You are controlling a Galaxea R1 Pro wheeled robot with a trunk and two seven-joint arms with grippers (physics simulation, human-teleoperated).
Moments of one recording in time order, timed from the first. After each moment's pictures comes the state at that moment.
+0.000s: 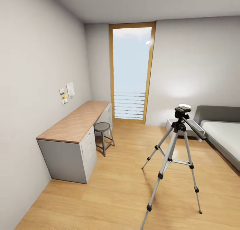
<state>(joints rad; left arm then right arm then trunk) -0.21 0.04 -0.40 0.00 0.71 -0.07 -0.04 -0.15 -0.05 -0.09 0.03 -0.01 -0.16 -0.02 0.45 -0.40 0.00</state>
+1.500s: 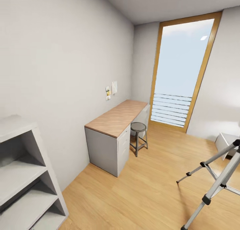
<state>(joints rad) -0.21 0.04 -0.40 0.00 0.71 -0.07 -0.04 -0.15 -0.05 -0.09 0.03 -0.01 -0.16 -0.02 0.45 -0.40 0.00</state>
